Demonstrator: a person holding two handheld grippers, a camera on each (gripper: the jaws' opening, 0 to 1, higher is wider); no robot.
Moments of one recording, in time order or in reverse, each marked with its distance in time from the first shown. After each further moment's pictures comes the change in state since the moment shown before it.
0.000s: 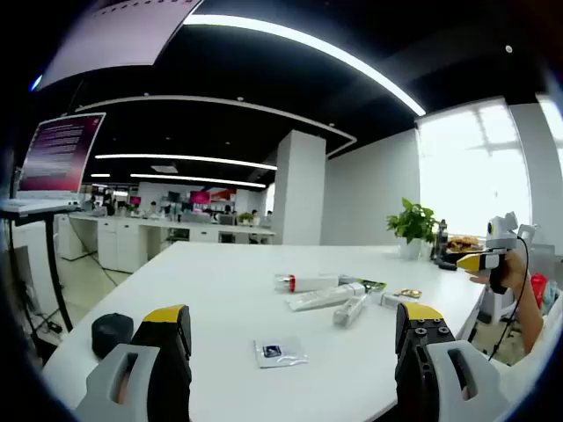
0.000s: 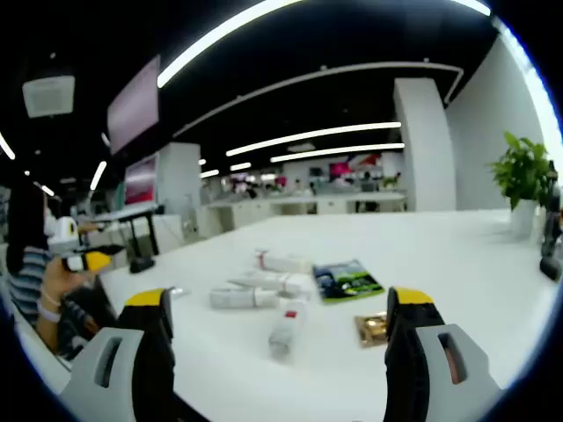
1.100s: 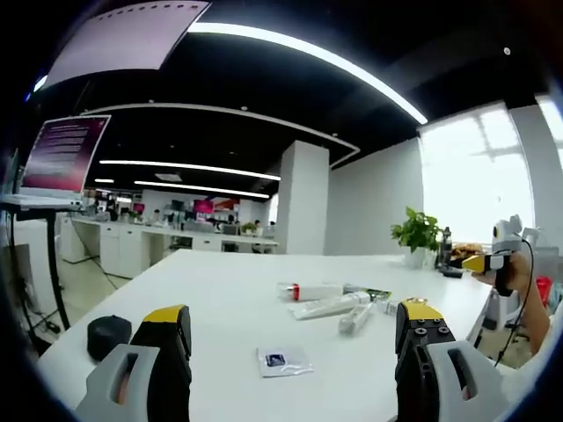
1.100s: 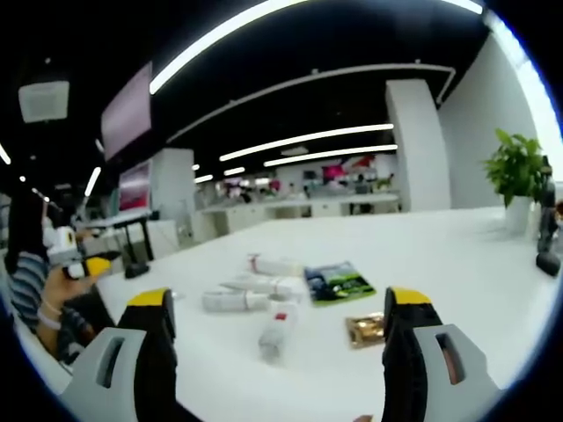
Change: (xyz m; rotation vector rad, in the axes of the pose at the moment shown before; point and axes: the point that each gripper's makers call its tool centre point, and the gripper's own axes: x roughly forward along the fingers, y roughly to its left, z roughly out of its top) left arm 0.008 0.007 0.000 -0.002 -0.057 0.017; right arm -0.002 -0.013 0.002 0.019 -0.015 -0.028
